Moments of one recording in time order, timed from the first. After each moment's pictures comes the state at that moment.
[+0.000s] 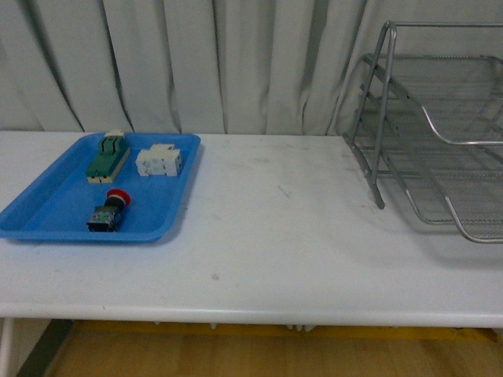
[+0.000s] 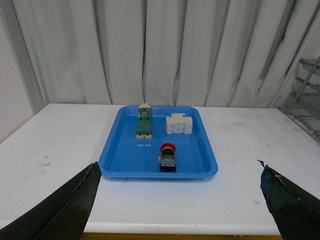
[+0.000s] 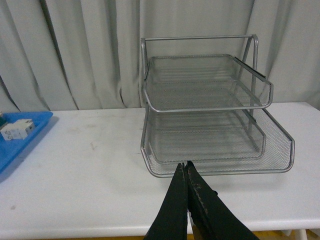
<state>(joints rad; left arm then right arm) 0.00 0.01 0.01 0.00 0.00 0.00 0.00 0.18 0.01 0.18 0.00 0.01</state>
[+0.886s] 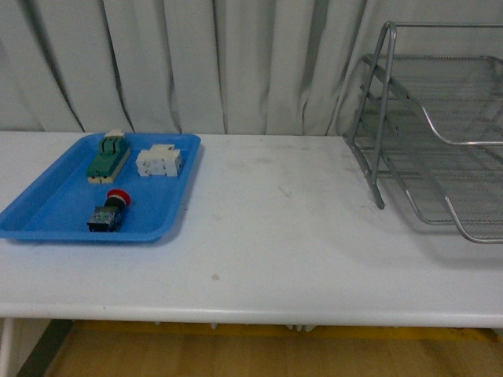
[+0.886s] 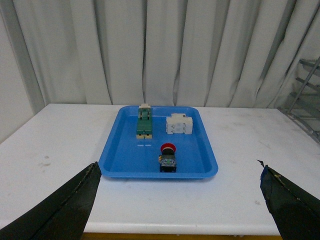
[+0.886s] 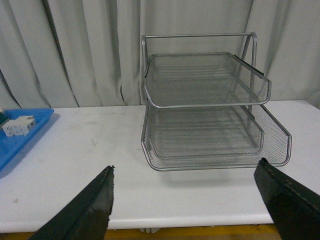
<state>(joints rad) 0.00 0.01 0.01 0.00 0.00 0.00 0.00 0.00 0.01 0.00 0.00 0.00</state>
